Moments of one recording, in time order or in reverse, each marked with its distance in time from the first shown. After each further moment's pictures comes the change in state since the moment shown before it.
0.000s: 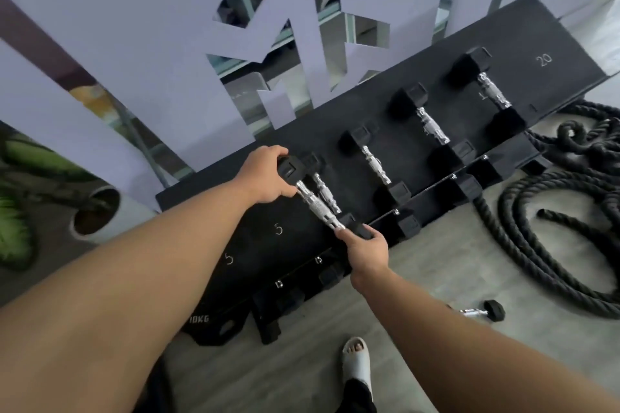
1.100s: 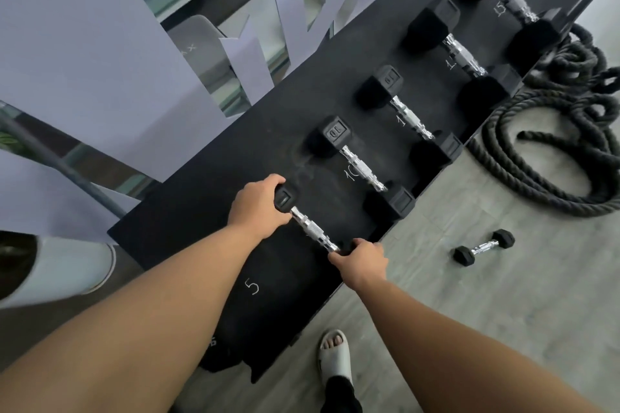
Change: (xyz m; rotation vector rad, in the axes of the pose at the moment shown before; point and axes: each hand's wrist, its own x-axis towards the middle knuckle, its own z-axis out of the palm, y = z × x) left_hand 0.106 -0.215 0.099 0.072 -0.120 0.188; right_hand 0.078 0.133 0.149 -0.886 0.178 0.091
